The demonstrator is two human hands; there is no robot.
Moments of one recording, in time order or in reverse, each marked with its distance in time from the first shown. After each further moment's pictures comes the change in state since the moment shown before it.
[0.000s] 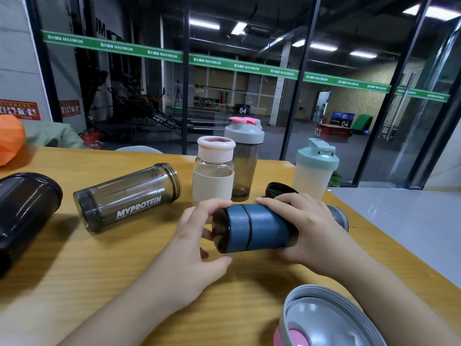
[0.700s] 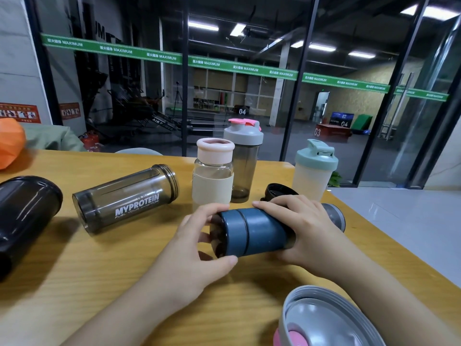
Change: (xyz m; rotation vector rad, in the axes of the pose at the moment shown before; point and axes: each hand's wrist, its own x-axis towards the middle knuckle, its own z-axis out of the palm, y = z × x) left_hand 0.002 -0.001 0.002 -0.109 0.020 -0.096; right_hand 0.000 0.001 0.004 -0.021 0.017 -0.042
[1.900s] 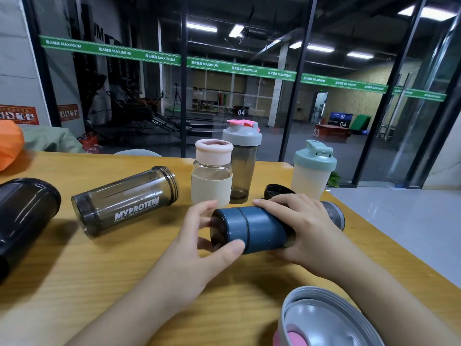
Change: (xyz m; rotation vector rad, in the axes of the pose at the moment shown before) left_hand -0.001 0.003 0.002 -0.088 0.012 -0.056; right_hand 0.000 0.002 0.000 0.001 0.035 0.002
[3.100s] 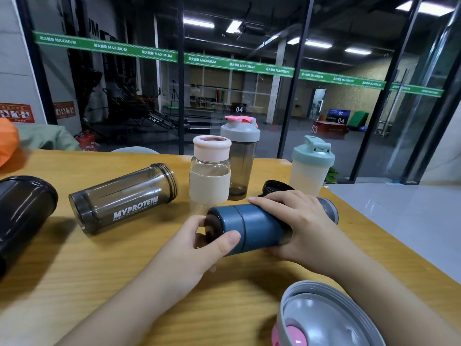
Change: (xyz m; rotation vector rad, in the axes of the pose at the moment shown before) left_hand 0.002 -0.003 -0.003 -0.004 -0.009 -0.145; right_hand 0.000 -0.008 -0.002 0.013 0.019 -0.038
